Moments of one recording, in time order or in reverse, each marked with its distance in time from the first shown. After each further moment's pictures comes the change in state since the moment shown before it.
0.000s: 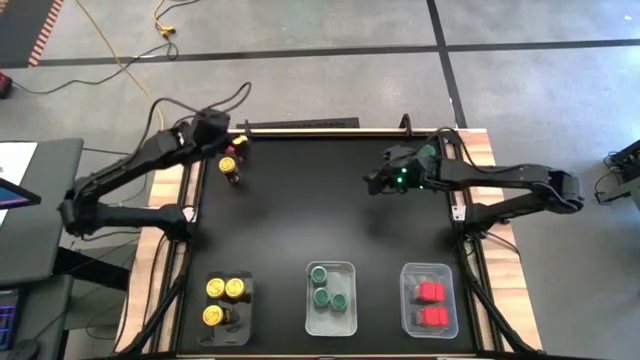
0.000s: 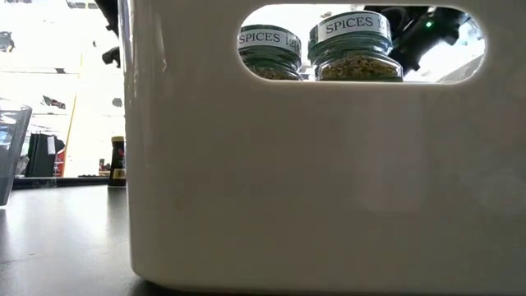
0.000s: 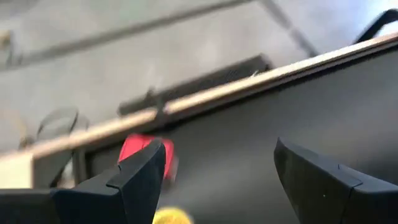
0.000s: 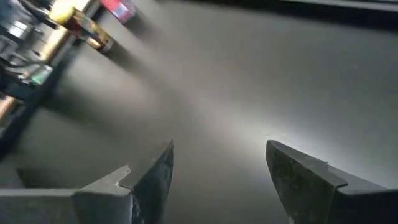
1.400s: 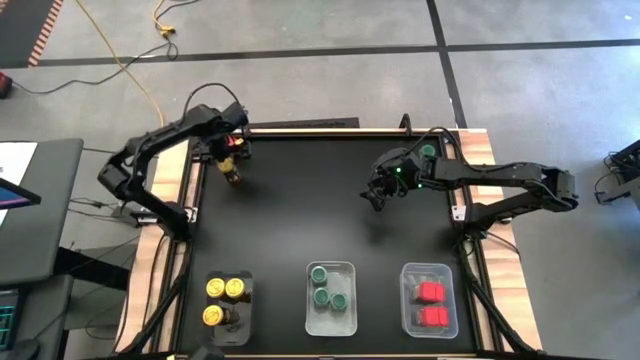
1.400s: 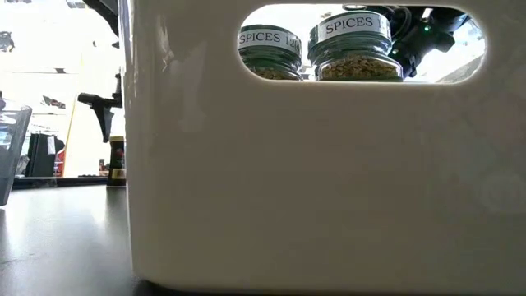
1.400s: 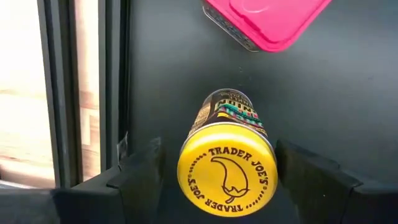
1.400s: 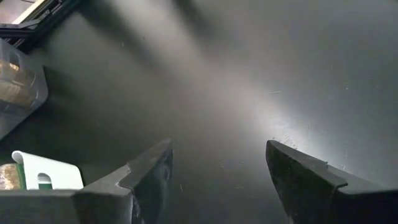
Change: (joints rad) left arm 0.304 0.459 0.074 -0.426 0.296 -0.391; right arm -0.018 0.046 0.000 -0.002 -0.267 -0.316
